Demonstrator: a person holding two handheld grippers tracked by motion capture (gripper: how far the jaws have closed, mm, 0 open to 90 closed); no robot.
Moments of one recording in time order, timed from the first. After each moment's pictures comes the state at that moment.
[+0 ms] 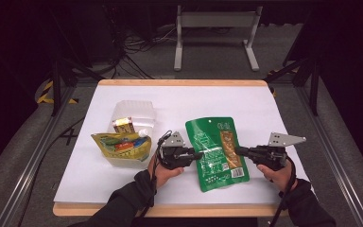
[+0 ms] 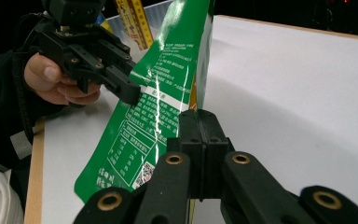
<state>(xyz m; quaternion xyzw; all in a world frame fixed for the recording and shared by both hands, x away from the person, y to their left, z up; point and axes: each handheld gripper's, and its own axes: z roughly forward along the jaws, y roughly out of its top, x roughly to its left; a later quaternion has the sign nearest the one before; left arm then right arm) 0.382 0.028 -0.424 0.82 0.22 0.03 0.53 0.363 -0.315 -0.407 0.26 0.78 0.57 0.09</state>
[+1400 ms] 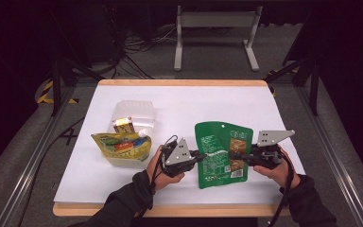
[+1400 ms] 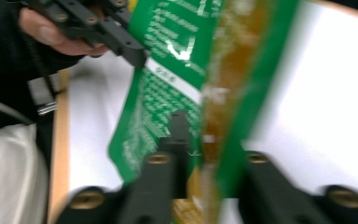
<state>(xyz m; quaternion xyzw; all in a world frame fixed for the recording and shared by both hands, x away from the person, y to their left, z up) 0.351 0.023 -0.396 0.83 0.11 0.15 0.52 0.363 -0.289 -0.383 0.20 0.84 0.50 0.08</state>
